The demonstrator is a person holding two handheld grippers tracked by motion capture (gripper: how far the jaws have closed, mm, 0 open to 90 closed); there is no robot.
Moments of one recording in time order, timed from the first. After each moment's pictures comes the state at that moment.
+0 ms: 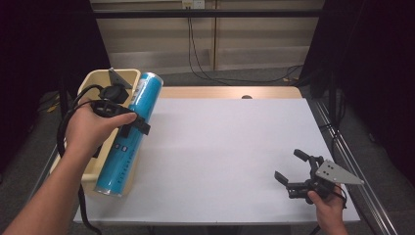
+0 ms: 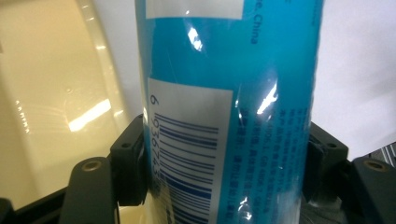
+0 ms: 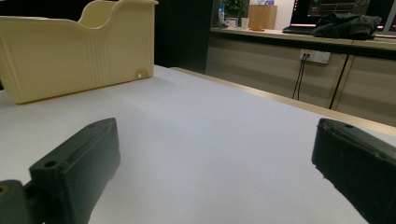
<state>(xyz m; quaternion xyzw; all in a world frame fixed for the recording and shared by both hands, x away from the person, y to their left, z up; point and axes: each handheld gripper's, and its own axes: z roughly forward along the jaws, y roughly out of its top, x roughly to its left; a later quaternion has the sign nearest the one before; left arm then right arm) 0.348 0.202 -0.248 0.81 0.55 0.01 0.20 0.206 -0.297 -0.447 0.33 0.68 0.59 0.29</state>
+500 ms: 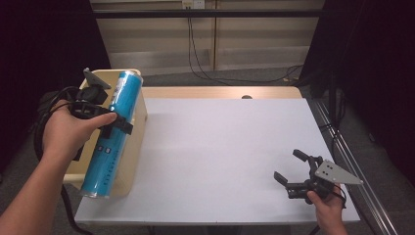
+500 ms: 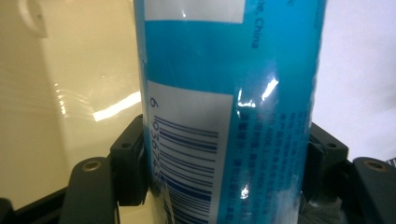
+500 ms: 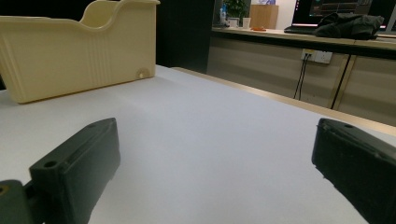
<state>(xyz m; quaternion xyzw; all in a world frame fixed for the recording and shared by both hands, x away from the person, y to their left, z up) 0.343 0.241 -0.245 0.79 0.58 0.02 0.21 0.206 -0.295 -0.447 0.33 0.68 0.59 0.29</state>
